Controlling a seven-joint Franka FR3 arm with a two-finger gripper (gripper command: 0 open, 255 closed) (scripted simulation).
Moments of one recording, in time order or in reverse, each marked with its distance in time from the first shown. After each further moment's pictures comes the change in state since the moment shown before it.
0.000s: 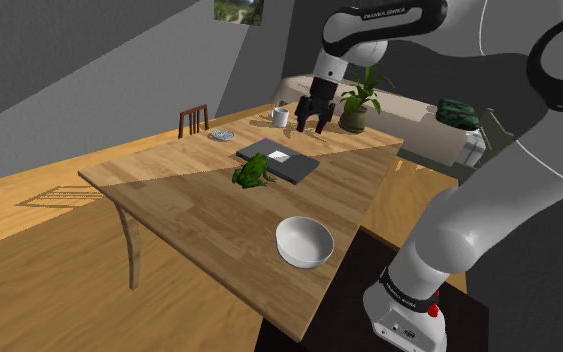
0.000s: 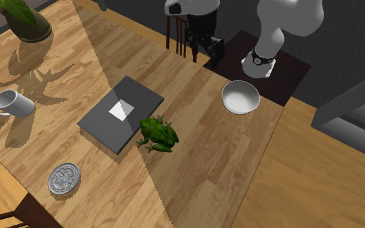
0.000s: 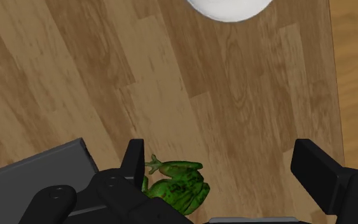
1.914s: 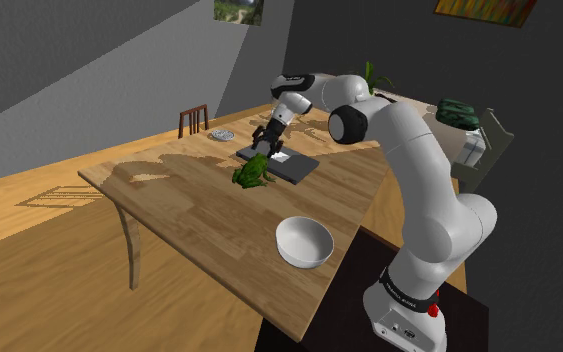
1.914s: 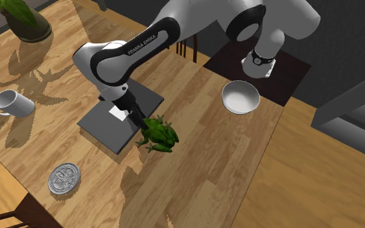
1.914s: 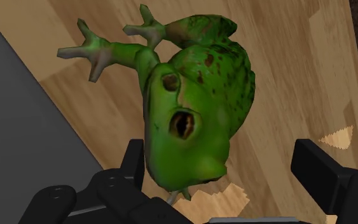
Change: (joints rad) arm -0.312 1.279 0.037 1.185 0.627 -0.235 -0.184
